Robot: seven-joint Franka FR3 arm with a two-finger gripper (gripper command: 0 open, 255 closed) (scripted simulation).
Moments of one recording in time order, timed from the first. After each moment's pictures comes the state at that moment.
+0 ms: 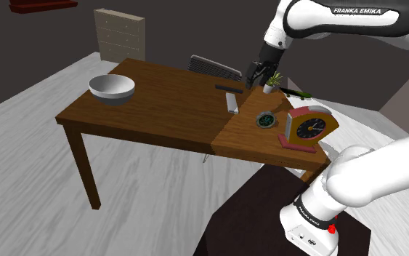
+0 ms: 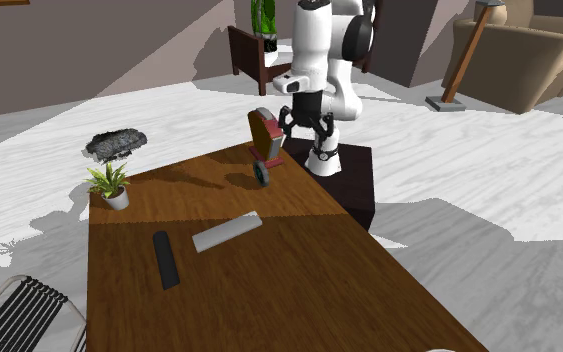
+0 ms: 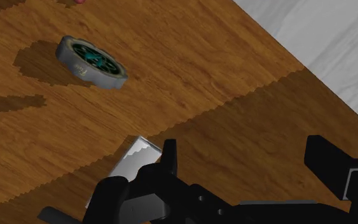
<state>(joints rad) -0.04 -0.49 -0.07 -2.26 -0.02 1.83 0.02</state>
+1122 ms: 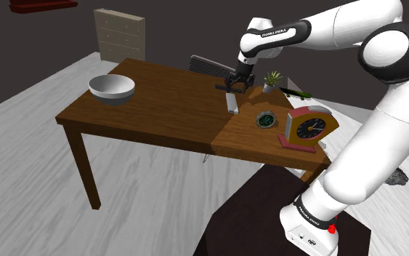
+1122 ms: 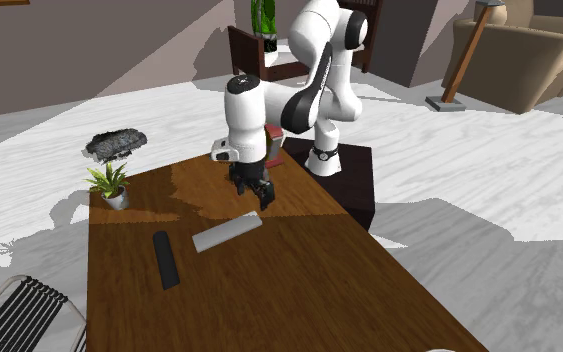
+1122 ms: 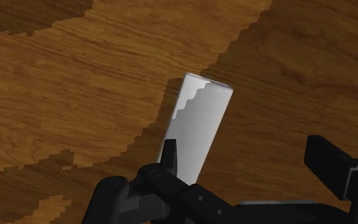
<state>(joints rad) -0.14 0.09 -0.16 -1.96 0.01 2.07 0.17</state>
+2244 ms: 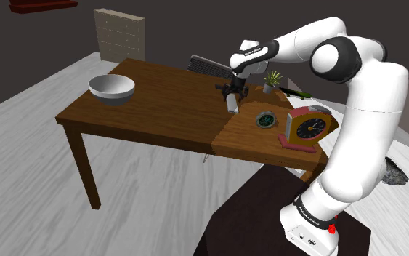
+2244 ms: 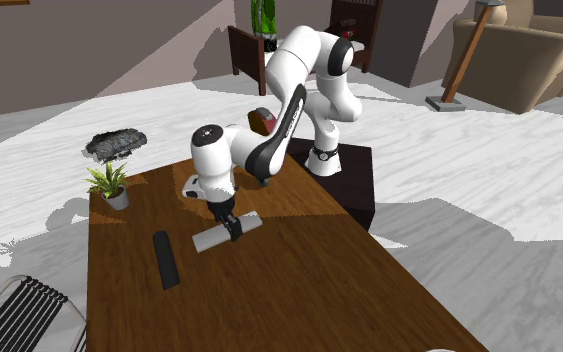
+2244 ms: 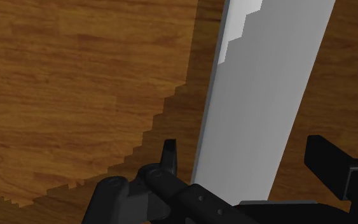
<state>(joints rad) -0.21 0.41 -0.20 -1.77 0.07 2.18 0.20</state>
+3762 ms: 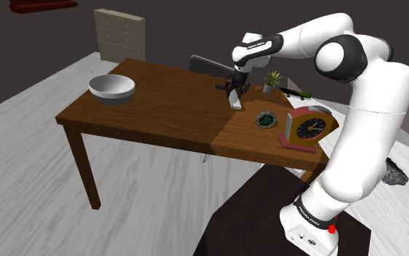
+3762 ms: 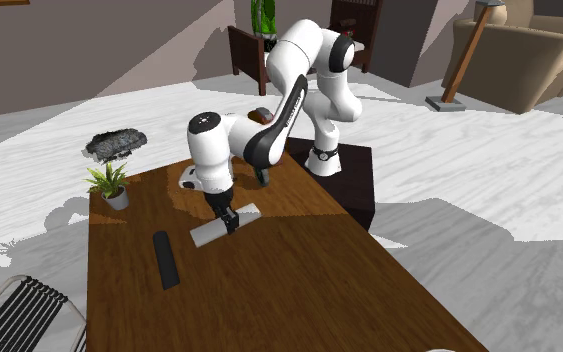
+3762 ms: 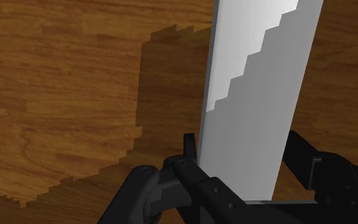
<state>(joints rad) -0.21 0.38 -0.20 -1.74 0.06 2.12 0.21</state>
